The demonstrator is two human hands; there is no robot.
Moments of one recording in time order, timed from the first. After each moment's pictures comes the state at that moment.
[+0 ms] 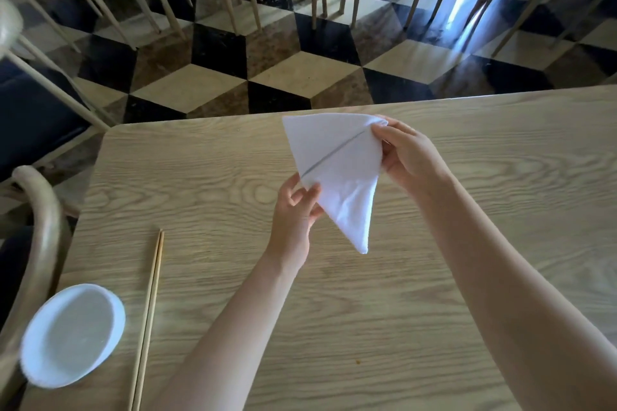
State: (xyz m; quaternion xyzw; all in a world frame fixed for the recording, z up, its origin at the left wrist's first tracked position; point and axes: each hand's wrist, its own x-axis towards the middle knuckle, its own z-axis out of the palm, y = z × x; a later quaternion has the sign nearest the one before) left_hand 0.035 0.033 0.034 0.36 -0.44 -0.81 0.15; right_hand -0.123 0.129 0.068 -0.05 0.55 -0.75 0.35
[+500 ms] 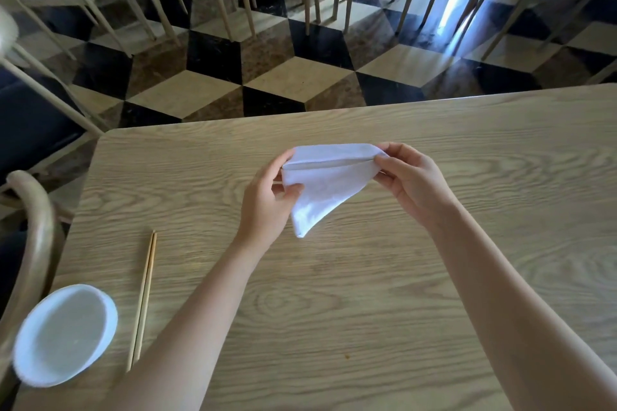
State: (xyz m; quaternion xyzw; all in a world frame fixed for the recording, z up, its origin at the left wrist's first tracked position) left_hand 0.044 0.008 0.054 0.27 -0.79 -0.52 0.20; right_hand -0.102 0.176 0.065 -0.07 0.56 -0.75 0.34
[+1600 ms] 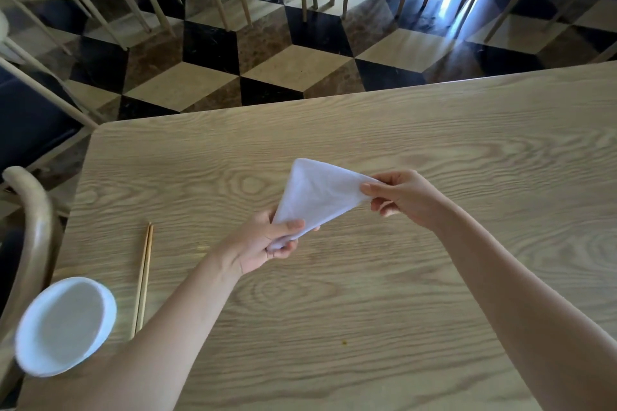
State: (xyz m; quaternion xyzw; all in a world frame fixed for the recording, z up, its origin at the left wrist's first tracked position) left_hand 0.077 0.010 0.036 0.29 -0.53 -0.78 -0.16; right_hand -0.101 0.200 0.035 -0.14 0.71 -0.52 0.45
